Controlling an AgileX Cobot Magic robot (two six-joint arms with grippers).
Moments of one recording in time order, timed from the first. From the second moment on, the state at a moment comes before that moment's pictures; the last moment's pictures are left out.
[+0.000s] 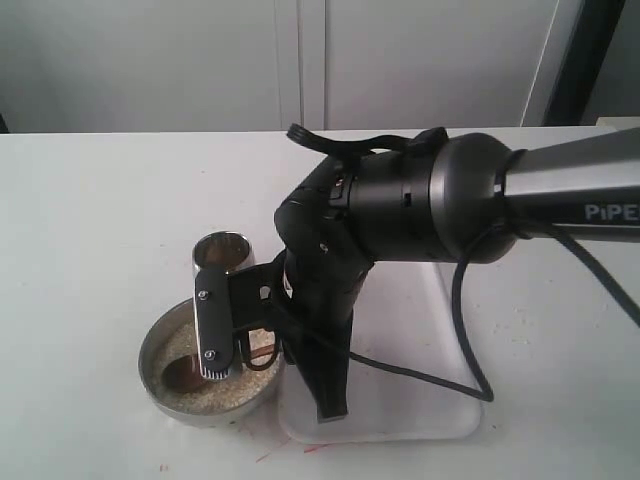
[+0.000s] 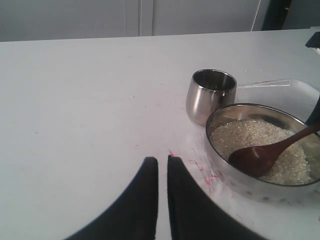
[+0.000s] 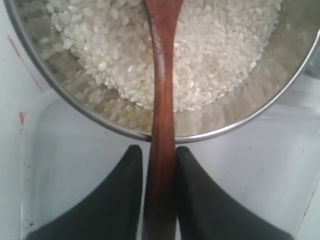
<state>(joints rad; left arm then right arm) -0.18 0.00 0.01 -0.16 0.08 -0.02 0.73 1.84 -1.22 -0.17 0.73 -0.82</state>
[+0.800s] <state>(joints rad) -0.18 0.00 0.01 -0.16 0.08 -0.02 0.82 1.56 -1.23 -0.19 1.00 -0.27</state>
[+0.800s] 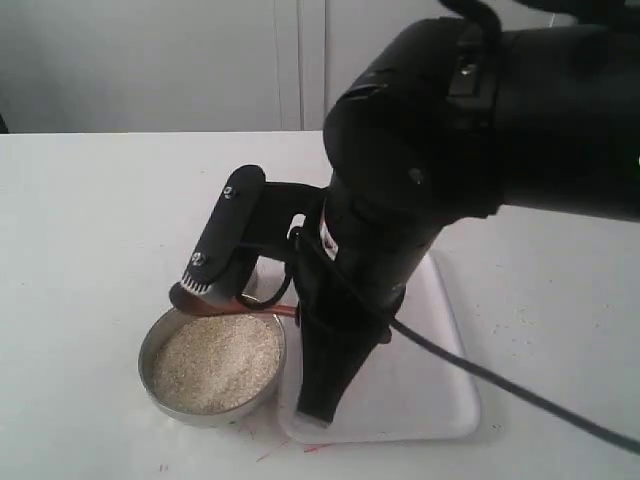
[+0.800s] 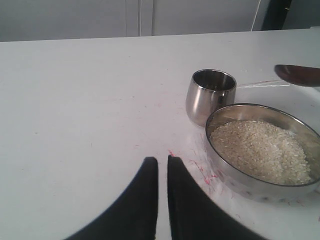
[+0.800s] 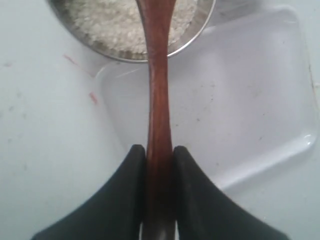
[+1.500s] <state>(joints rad) -0.18 0.00 0.01 -0.16 0.08 -0.02 1.25 1.63 -1.11 -0.98 1.22 0.29</state>
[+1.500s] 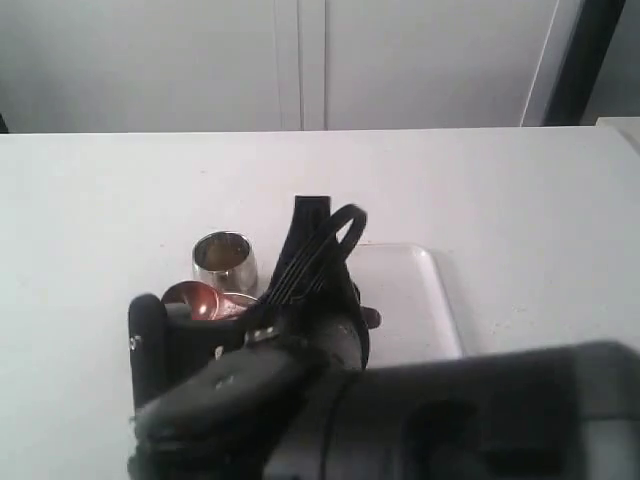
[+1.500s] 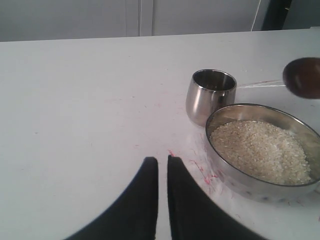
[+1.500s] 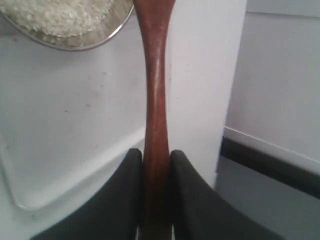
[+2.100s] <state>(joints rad) -0.18 0.00 0.01 -0.16 0.08 -0.02 1.13 1.77 -1.01 -1.30 1.20 0.36</state>
